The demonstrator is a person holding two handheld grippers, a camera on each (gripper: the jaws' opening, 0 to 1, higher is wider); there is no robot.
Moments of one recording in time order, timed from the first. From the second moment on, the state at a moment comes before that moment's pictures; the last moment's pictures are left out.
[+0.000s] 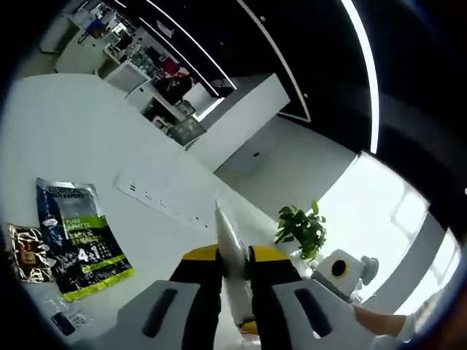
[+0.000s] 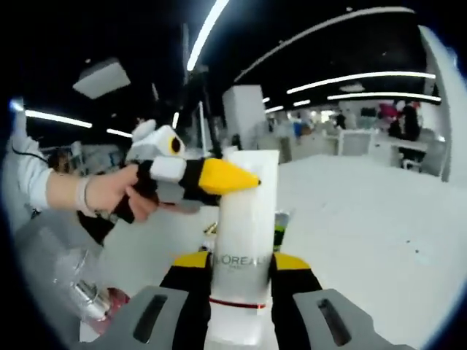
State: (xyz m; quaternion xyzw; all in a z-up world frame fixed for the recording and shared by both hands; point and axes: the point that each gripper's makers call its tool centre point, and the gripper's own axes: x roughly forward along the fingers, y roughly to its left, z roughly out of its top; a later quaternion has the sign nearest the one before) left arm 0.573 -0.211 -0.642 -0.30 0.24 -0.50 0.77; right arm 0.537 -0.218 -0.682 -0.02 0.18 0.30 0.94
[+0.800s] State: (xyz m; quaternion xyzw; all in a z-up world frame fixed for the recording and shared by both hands) left arm 0.555 -0.204 -0.578 -0.10 0.12 -0.59 0.79; right arm 0.532 -0.190 -0.639 -0.14 0.16 0.32 0.92
